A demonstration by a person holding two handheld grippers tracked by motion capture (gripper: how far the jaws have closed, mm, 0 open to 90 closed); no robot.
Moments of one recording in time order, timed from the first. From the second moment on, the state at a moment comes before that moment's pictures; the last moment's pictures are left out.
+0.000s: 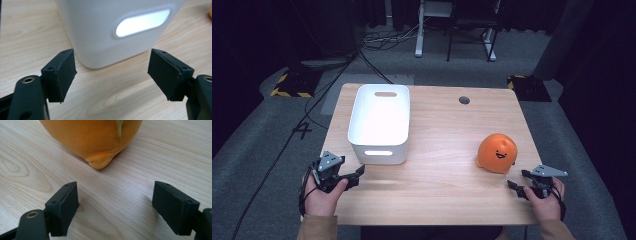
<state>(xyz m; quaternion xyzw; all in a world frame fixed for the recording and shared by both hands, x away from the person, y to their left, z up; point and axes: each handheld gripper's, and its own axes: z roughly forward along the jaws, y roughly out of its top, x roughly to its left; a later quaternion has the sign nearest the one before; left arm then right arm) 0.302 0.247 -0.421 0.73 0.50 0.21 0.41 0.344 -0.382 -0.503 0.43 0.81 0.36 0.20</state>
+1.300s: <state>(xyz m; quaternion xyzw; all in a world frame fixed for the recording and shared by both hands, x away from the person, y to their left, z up) 0.372 0.273 -0.391 0.68 0.51 0.24 0.46 0.344 -0.382 -0.503 0.43 0.81 0.36 0.20</state>
